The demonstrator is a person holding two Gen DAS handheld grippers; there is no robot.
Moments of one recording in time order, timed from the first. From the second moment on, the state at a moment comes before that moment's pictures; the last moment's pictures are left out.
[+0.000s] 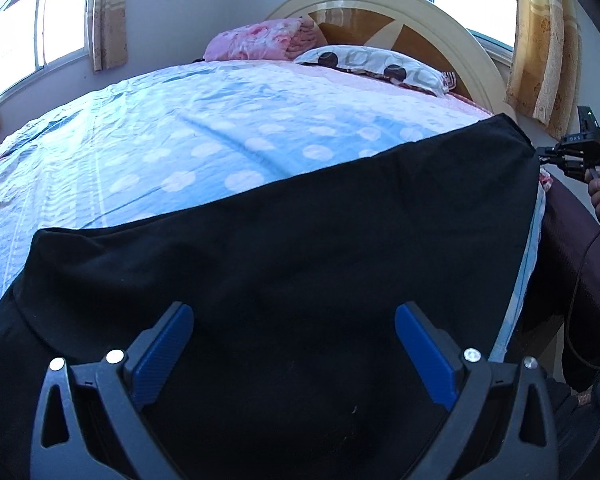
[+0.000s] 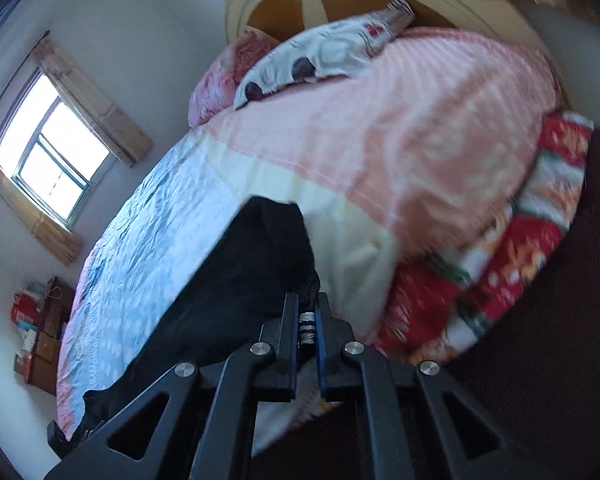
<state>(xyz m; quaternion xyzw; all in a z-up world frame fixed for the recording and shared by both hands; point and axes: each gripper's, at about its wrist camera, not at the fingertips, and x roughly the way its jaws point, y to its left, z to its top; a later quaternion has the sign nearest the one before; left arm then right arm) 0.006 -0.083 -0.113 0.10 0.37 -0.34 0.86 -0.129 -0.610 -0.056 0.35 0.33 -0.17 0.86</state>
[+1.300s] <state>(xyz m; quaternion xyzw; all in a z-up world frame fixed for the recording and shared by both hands) 0.006 0.011 -0.075 0.04 0.33 -0.21 0.92 0.026 -0.409 -0.041 0.10 0.45 0.00 0.89</state>
